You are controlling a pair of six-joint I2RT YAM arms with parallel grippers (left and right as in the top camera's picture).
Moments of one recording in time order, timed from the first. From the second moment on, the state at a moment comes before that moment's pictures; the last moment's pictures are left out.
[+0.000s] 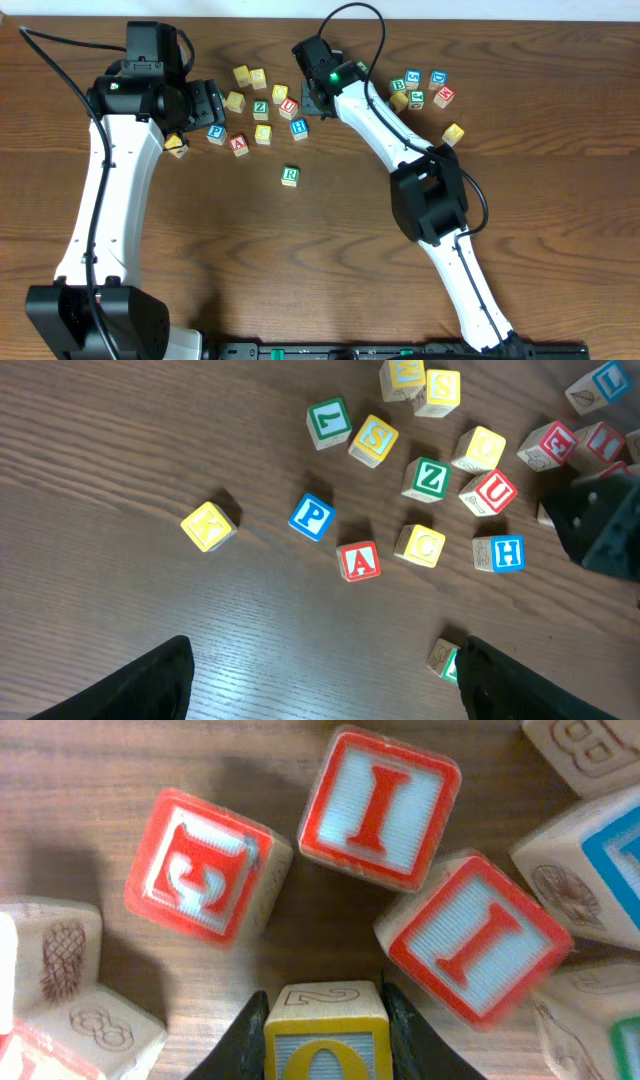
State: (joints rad) left arm -0.02 1.64 1.57 -1.02 -0.01 -0.28; right arm 0.54 2.61 2.34 -0.88 0.15 0.54
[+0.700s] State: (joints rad) left arm -0.02 1.64 1.57 -0.94 -0.12 -0.28; right arm 0.70 2.36 2.01 -1.14 0.05 0.58
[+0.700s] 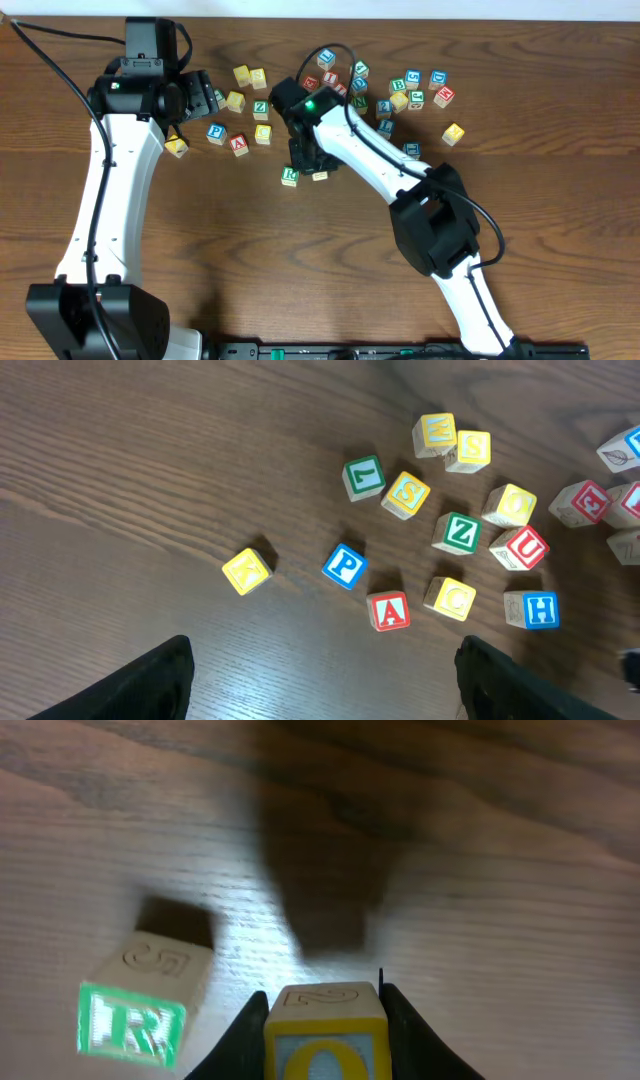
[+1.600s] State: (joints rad) left arm -0.02 1.64 1.57 -0.94 -0.13 -0.28; right arm 0.73 2.36 1.94 -1.02 0.04 0.67
